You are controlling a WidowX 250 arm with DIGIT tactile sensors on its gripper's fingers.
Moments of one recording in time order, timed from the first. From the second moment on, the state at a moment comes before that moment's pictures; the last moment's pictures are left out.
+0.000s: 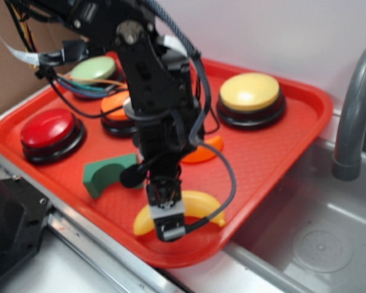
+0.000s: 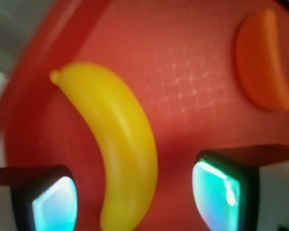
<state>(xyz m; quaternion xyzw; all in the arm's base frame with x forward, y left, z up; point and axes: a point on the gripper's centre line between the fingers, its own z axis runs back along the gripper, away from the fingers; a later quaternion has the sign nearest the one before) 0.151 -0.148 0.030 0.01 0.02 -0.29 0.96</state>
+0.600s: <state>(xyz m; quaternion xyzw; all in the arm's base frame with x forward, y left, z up) 0.152 -0.160 0.007 -0.03 0.00 -0.31 0.95</state>
